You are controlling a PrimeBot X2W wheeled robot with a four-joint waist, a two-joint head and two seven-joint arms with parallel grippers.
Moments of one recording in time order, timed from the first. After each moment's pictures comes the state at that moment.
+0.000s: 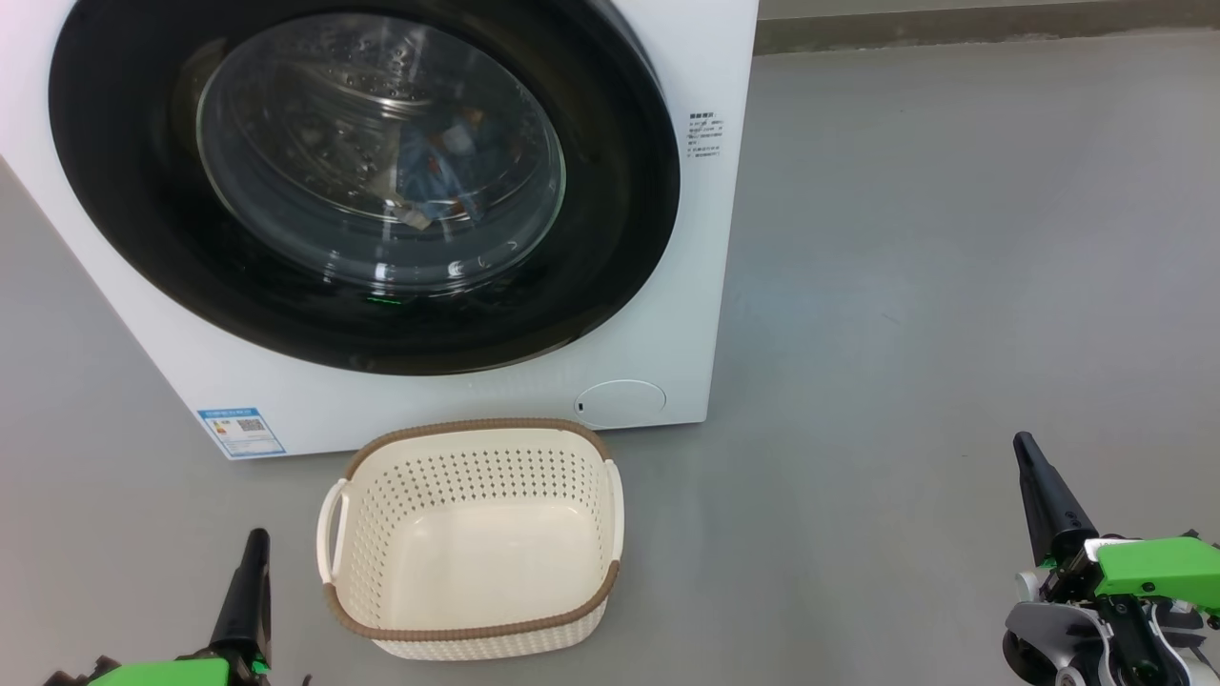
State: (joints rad) left arm -0.08 0.04 0.08 0.28 -1.60 -0.12 0.11; right arm -0.11 -0.05 -0.12 0.28 1.61 0.13 0.10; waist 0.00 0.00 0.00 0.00
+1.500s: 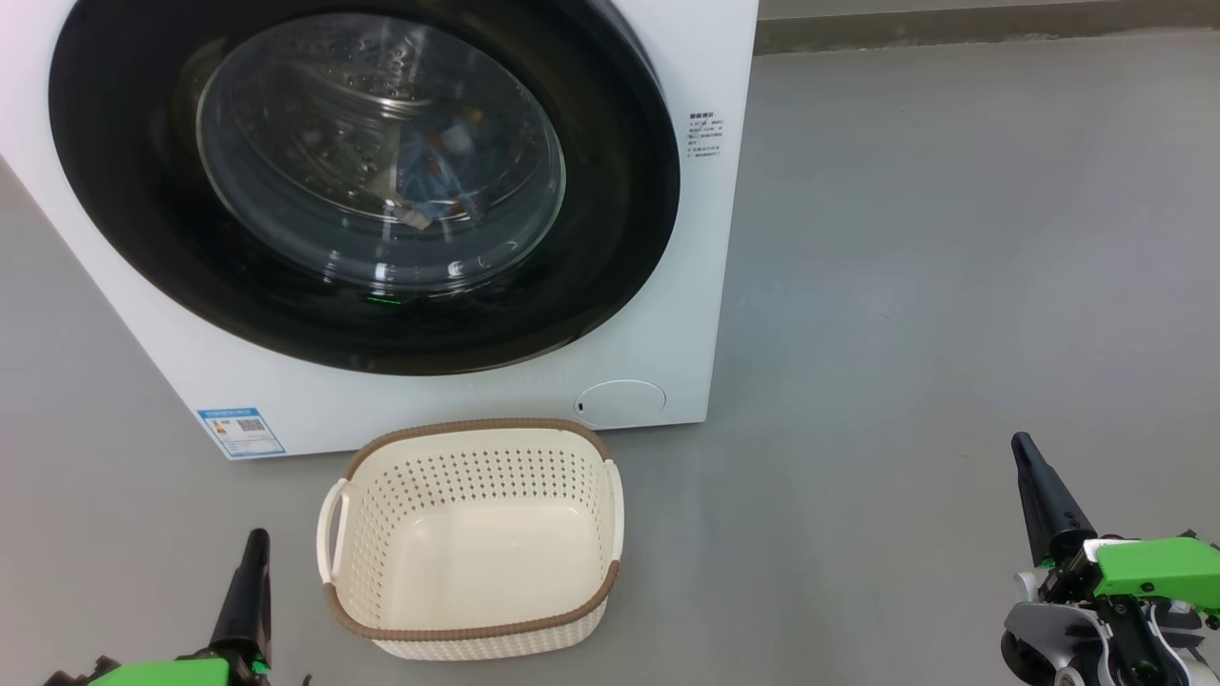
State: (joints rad) left arm -0.08 0.04 0.08 0.28 -1.60 -0.12 0.11; right arm -0.11 -0.05 -0.13 0.28 1.61 0.13 0.10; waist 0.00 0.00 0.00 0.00
